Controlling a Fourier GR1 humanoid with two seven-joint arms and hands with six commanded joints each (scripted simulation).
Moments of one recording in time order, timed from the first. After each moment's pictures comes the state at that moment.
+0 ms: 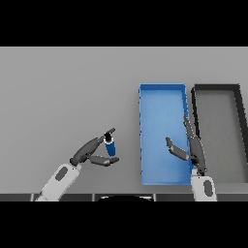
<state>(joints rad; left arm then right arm) -0.15 0.32 -0.56 -1.43 0.02 -0.13 -0.07 0.14 -0.16 0.06 -1.72 0.15 0.05 -0.10</state>
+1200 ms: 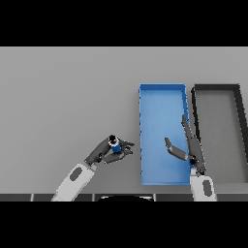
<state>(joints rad) -0.15 0.13 -0.56 -1.43 0.03 -0.09 -0.21 0.13 -0.15 0.07 -1.71 0.14 0.07 -0.10</state>
